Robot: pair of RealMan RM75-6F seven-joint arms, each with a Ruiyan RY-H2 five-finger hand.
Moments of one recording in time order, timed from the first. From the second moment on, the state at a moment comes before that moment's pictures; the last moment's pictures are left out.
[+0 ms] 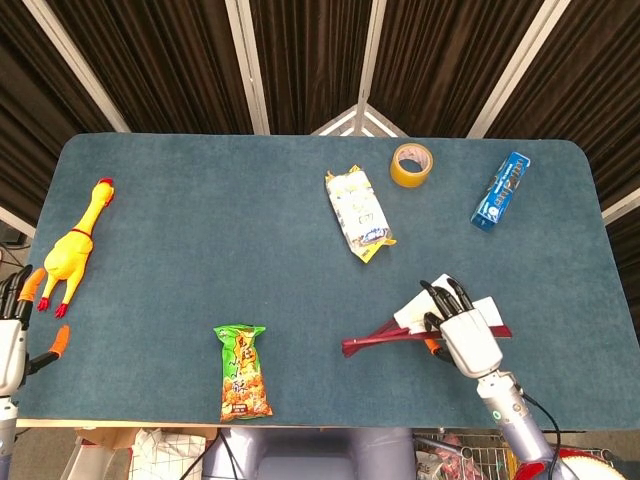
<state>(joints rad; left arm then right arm) -0.05 -1.22 -0.10 -1.67 1.47 1.59 0.05 0.32 -1.55 0.04 -1.25 -1.74 1.44 -0.07</state>
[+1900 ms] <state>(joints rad) -0.21 -1.35 -0.13 -1.49 1.50 1.41 -0.28 0.85 -1.33 0.45 -1.77 -1.32 1.03 -0.22</state>
